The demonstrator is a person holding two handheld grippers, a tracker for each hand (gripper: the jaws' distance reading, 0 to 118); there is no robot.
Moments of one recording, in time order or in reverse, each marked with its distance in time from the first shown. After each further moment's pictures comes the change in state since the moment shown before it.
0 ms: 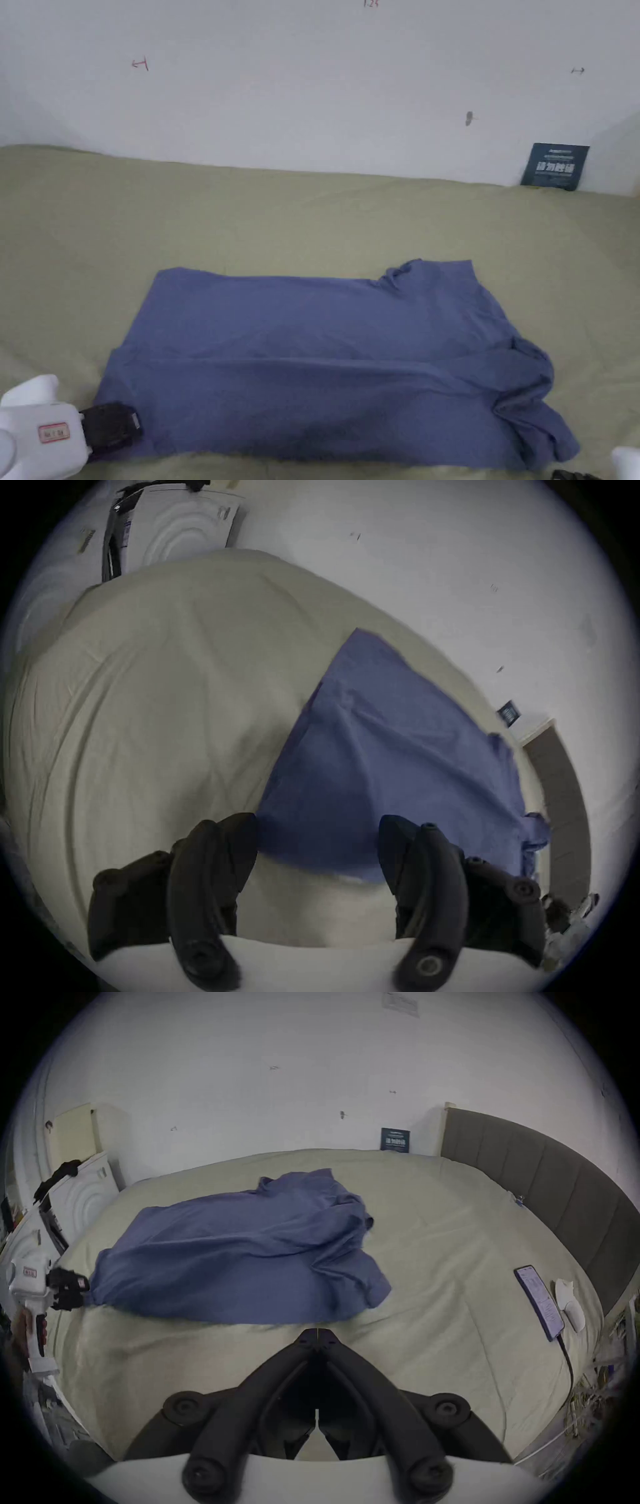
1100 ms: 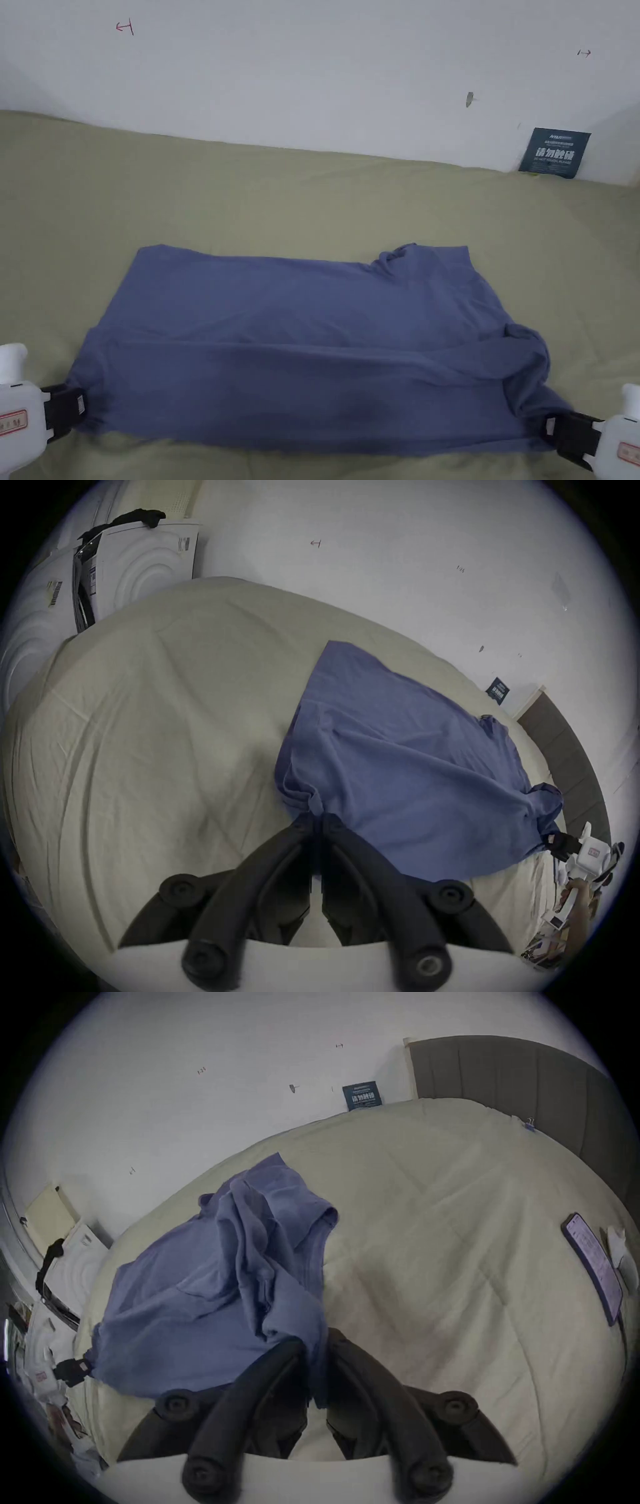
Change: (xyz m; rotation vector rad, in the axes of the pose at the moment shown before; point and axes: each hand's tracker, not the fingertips) left arm 0.001 -0.001 0.024 0.094 -0.066 -0.154; right arm 0.072 0.037 -0.095 -0.100 0.084 -0.295
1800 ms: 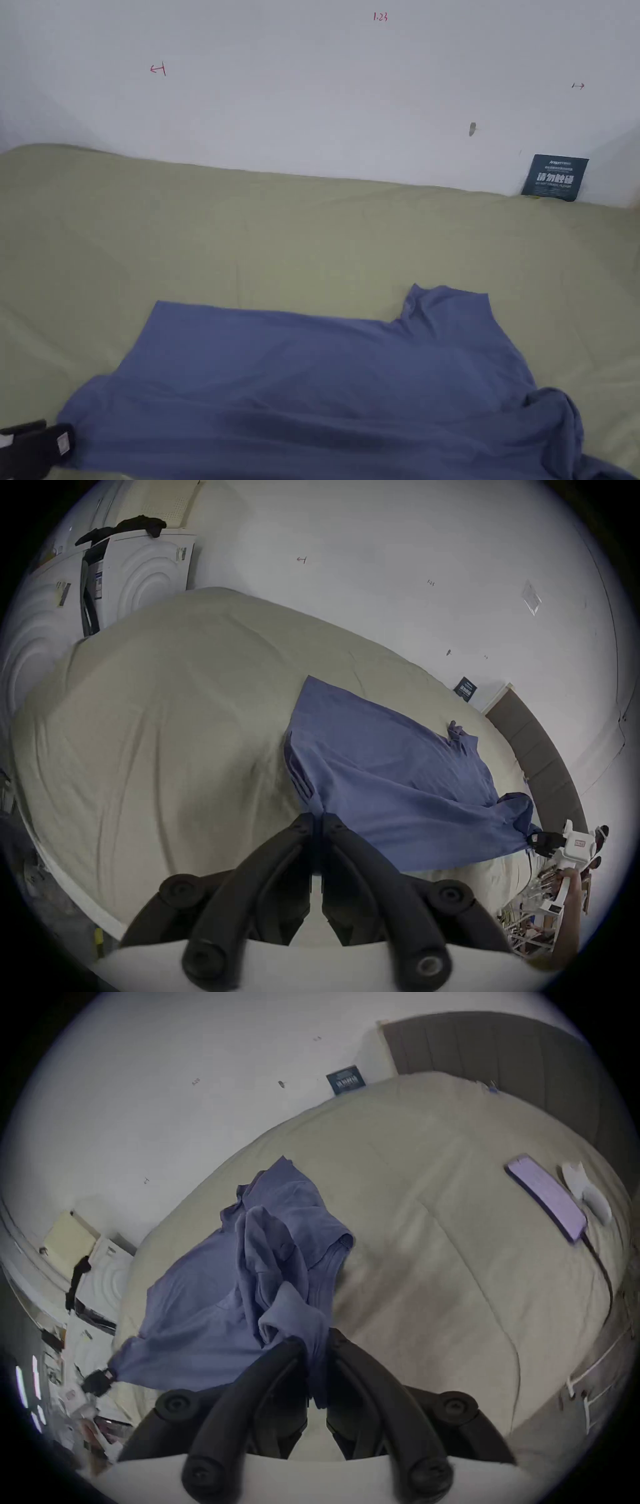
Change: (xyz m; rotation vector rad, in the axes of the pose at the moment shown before) left arm -0.040 -0.029 0.122 -0.012 -0.099 -0.017; right arm 0.021 -0.042 0.128 -0.123 0.074 -0.162
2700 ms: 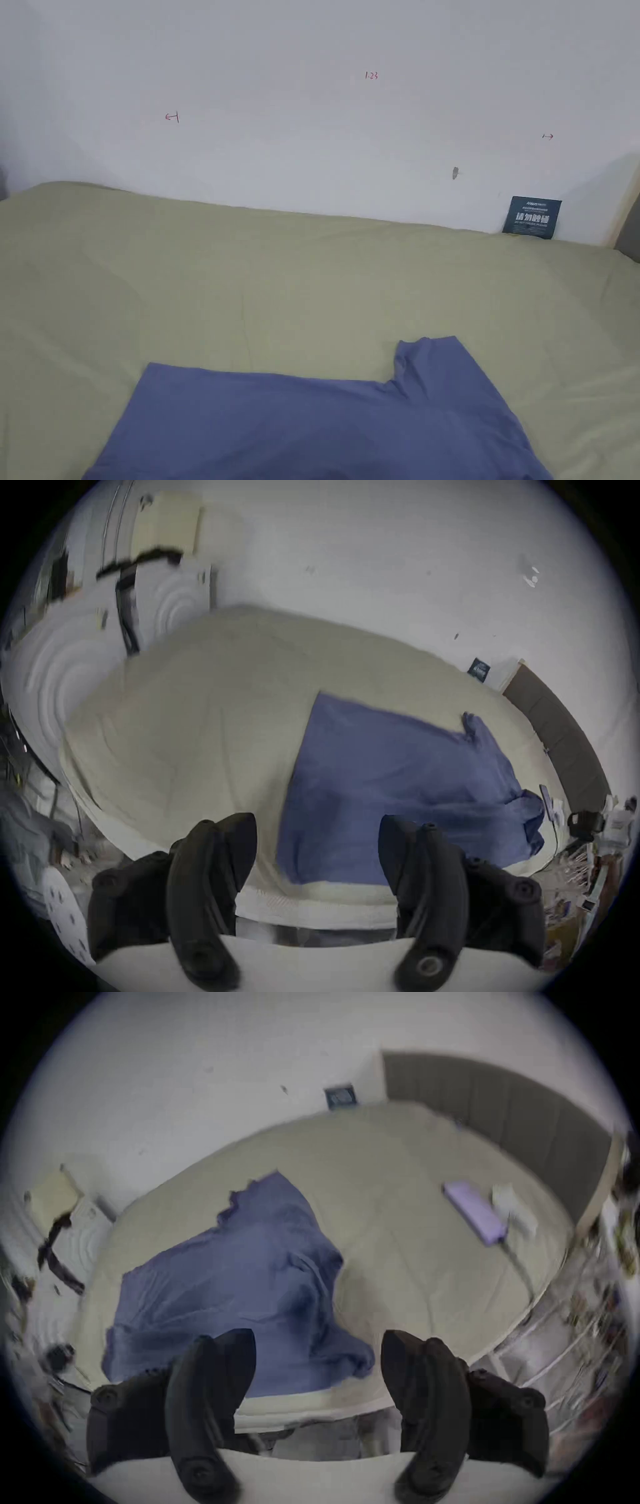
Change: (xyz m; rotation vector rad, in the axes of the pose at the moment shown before) left arm 0.051 -0.062 0.101 0.068 0.170 -0.128; right arm -0.050 -0.066 0.113 0.104 -0.207 0.260
